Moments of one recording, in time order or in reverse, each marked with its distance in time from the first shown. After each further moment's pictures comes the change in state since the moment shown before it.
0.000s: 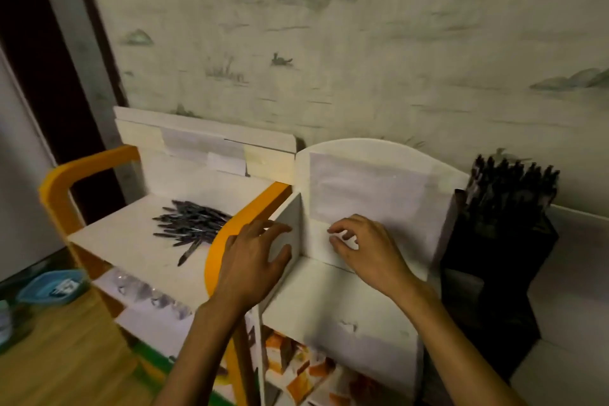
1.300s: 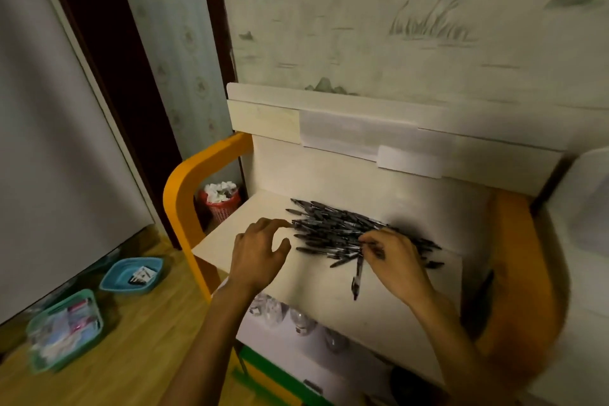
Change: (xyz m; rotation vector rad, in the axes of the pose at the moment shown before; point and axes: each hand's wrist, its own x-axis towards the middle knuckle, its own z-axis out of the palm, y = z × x) left_hand 0.088 -0.515 -0.080 0.006 -0.083 -0.191; right_hand 0.219 -0.166 0.415 0.039 -0.027 0.145
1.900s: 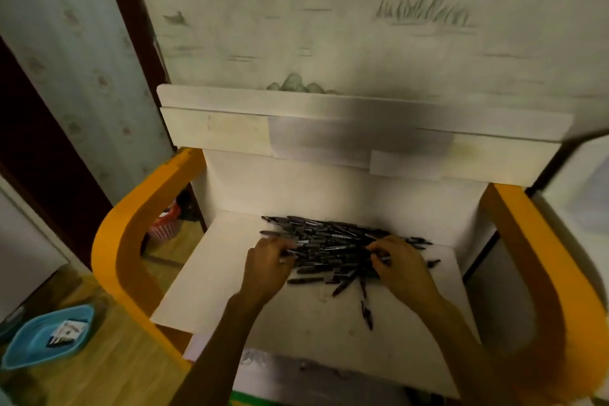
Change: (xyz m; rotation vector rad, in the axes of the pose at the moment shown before) left_hand 0.127 -0.065 0.092 -0.197 -0.227 0.179; right_hand 0.052 0.020 0.042 -0.127 0.080 0.319
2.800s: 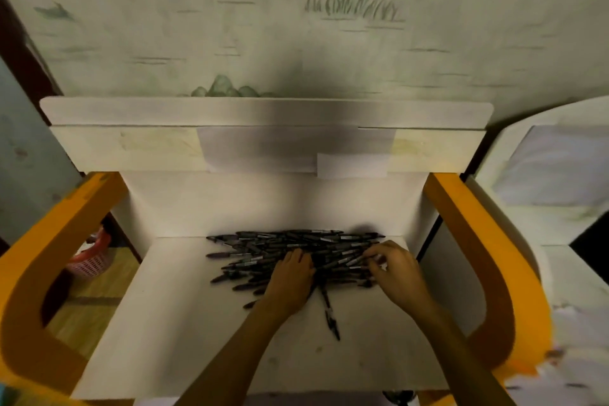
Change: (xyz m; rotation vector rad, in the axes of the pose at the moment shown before) left_hand 0.049 0.055 0.118 0.300 -0.419 0.336; right_hand -0.012 0.047 -0.027 -0.090 0.160 0.194
